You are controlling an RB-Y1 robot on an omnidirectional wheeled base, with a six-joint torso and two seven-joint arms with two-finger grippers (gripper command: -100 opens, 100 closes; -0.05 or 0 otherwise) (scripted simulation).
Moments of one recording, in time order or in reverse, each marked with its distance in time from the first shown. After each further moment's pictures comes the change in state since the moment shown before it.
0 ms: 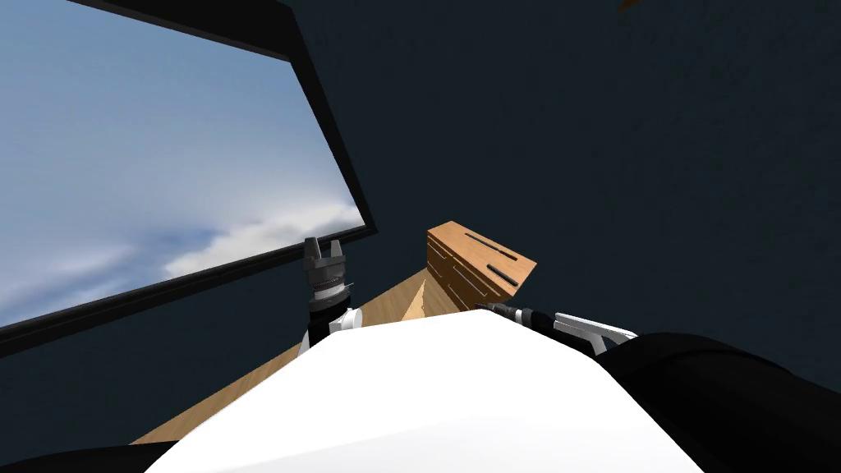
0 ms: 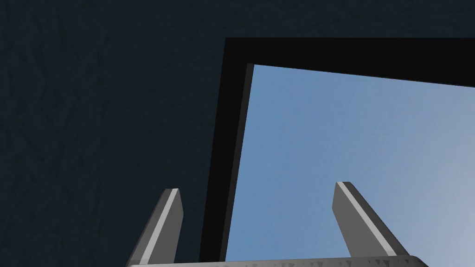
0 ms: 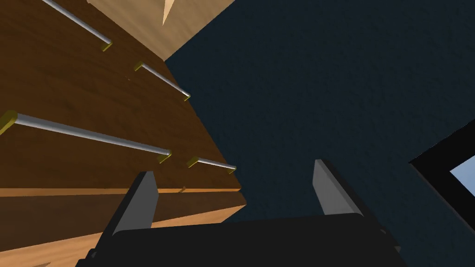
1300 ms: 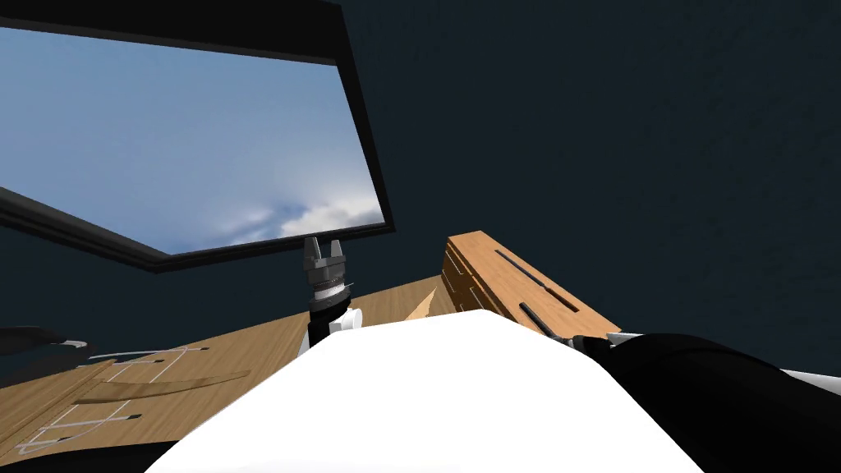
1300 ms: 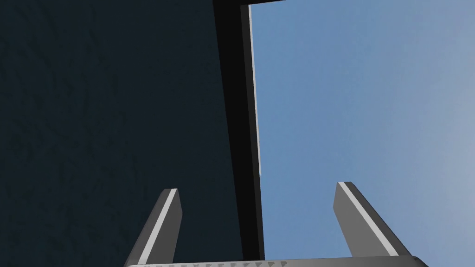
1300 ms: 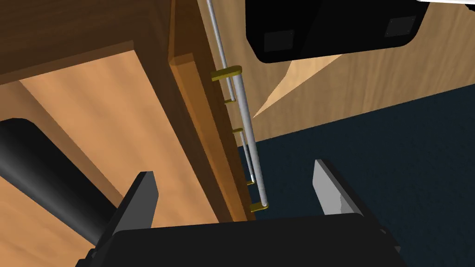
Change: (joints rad) left arm 0.000 0.000 0.000 0.000 0.000 0.000 0.000; right arm 0.051 -0.314 0.230 0.138 -0.028 0.080 -0.012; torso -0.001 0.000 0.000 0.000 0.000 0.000
